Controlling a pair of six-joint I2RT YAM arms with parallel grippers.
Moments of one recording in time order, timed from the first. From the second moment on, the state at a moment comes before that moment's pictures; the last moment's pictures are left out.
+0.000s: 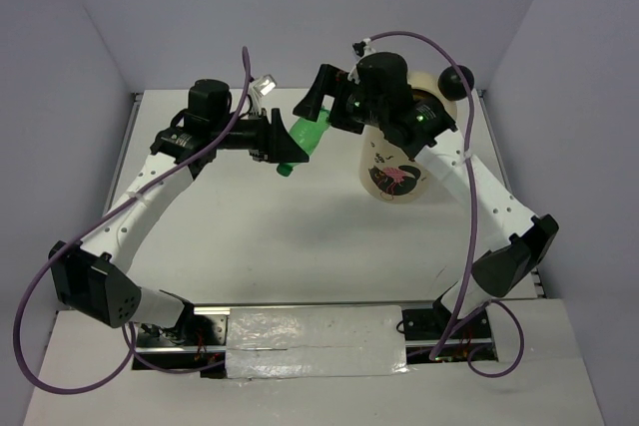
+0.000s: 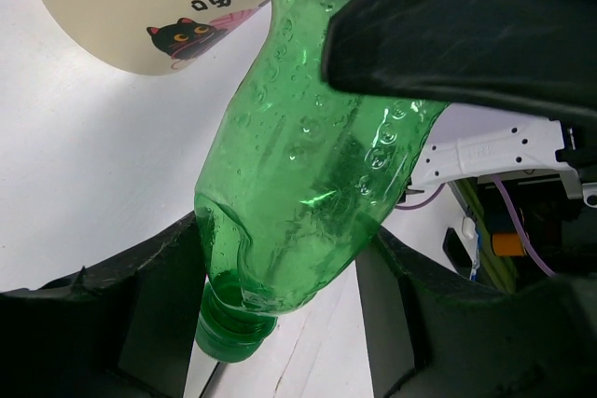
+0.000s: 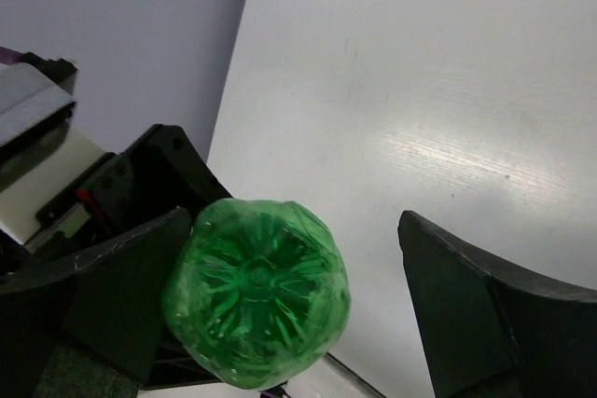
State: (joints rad) left arm -0.38 1.40 1.38 -0.45 0.85 -0.45; right arm 0.62 1.56 1.78 -0.63 -0.12 0.73
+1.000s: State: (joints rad) left arm -0.39 1.35 1.38 -0.45 0.76 -0.45; right arm 0.62 1.40 1.71 -0.68 0.12 0.63
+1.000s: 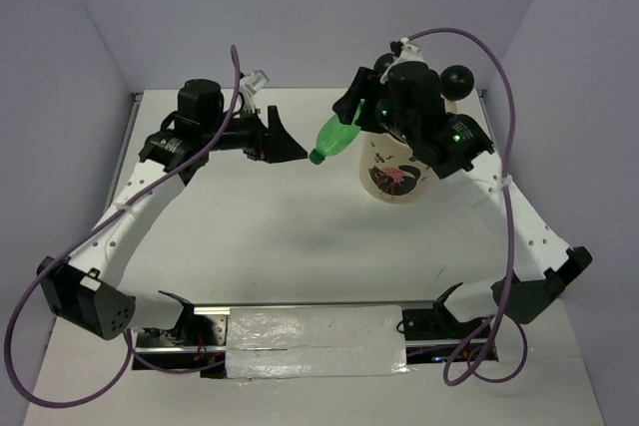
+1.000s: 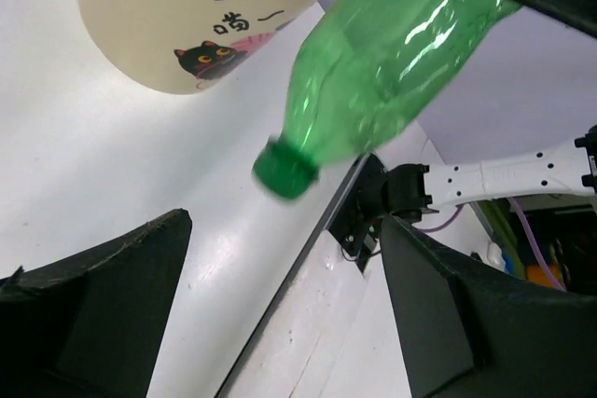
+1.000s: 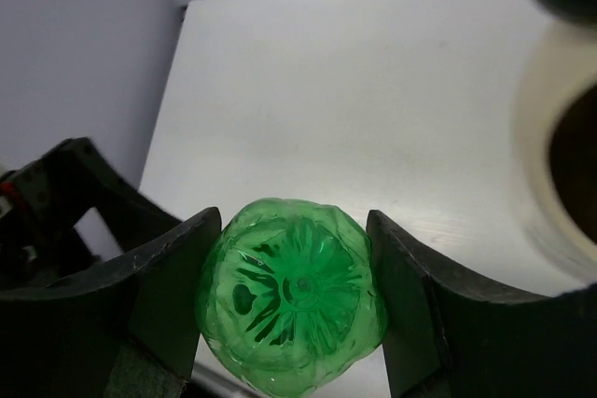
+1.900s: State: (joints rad) left arm -0.39 1.27 1.44 -0.59 0.48 -0.40; right arm 0.49 1.28 1.58 -0.41 0.86 0.15
